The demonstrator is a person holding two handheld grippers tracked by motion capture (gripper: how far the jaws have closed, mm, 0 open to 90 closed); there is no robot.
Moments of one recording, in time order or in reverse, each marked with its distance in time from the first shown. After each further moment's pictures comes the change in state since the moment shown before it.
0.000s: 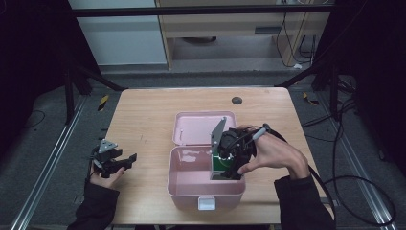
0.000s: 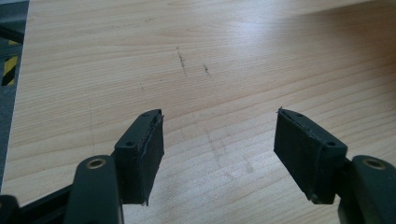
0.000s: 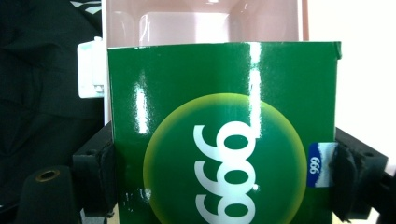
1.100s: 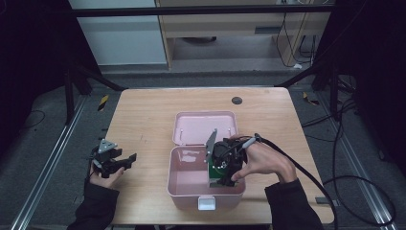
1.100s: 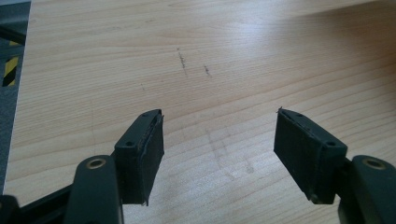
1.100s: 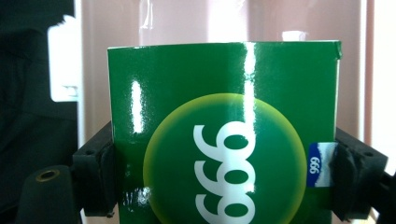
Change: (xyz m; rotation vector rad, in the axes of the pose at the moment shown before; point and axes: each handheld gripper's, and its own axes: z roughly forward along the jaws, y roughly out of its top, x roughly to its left) left arm 0.000 0.000 -0.001 -0.002 0.000 0.001; right arm 0.002 -0.002 0.046 0.044 0.040 -0.005
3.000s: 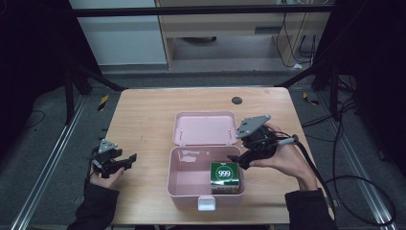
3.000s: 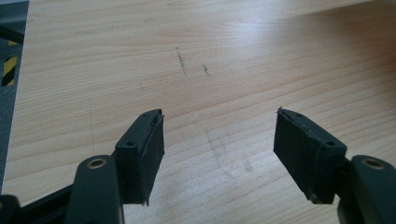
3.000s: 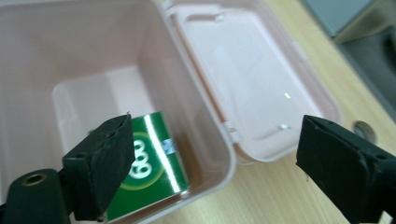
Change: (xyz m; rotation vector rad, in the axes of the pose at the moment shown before) left arm -0.001 0.000 0.000 0.002 -0.003 -0.001; right arm -0.008 -0.068 -0.042 -0.409 -0.332 0.299
